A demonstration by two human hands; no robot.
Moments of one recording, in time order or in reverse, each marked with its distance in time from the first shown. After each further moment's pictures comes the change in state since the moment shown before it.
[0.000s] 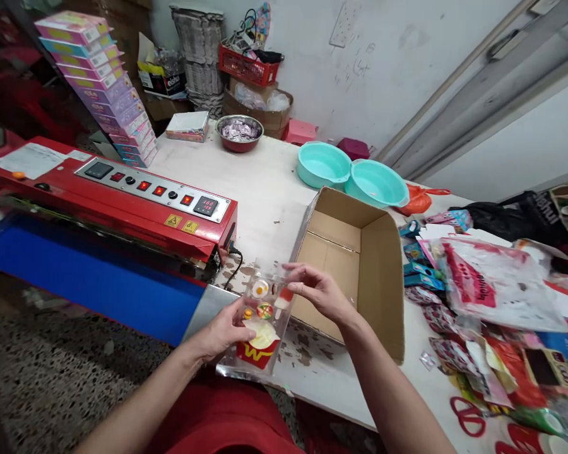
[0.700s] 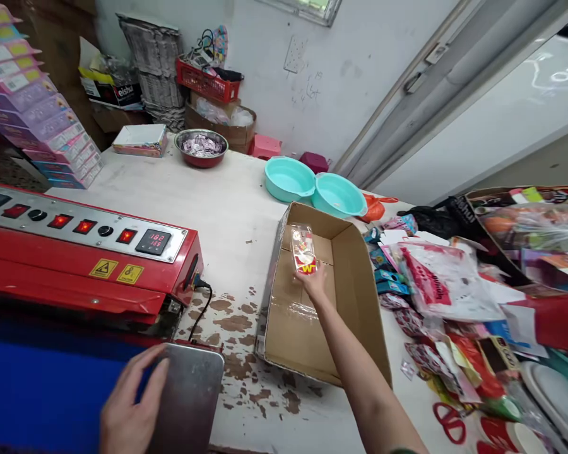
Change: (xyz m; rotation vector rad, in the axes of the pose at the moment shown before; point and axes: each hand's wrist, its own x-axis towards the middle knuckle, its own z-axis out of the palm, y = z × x) left_hand -0.004 -0.020 -0.065 0.792 0.987 0.376; right_hand 0.105 0.127 -0.129 -0.623 0.966 0.294
